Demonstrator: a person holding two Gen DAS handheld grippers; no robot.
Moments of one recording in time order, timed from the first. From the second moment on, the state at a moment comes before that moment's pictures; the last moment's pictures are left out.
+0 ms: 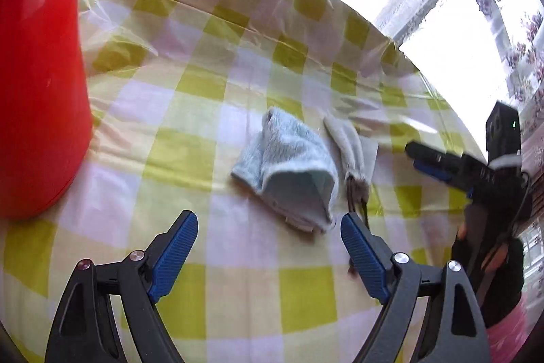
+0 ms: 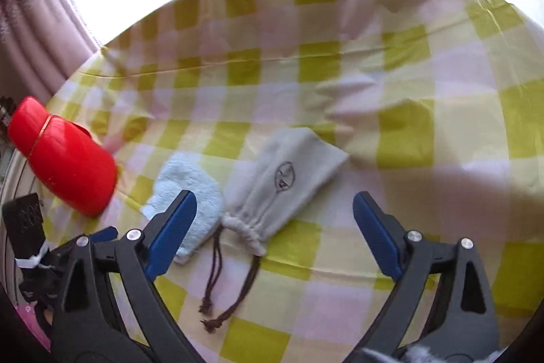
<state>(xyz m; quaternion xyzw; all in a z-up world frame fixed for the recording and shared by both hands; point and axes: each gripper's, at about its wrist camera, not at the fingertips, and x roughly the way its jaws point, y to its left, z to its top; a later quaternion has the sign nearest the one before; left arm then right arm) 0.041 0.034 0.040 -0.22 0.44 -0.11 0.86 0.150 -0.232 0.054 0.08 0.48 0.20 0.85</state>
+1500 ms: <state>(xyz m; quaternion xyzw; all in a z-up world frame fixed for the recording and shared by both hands) -0.040 -0.039 0.055 -0.04 0.39 -0.04 0.92 0.018 -0.271 0.048 0.04 0.33 0.14 0.93</state>
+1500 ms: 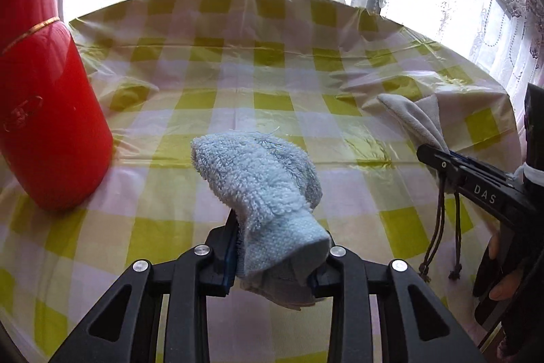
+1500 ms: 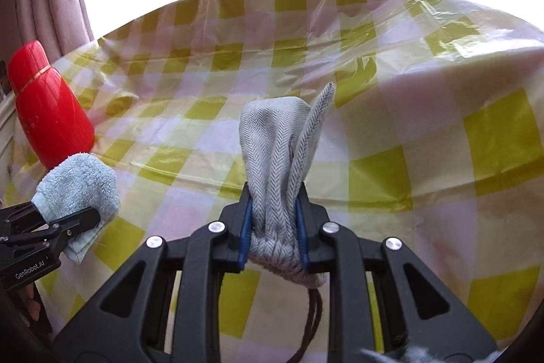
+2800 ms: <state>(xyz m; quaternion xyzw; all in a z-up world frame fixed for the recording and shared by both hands) -0.261 0.042 0.163 -0.01 0.25 0.01 0.97 -0.219 -0.141 0.194 -0.09 0.18 0.34 0.92</state>
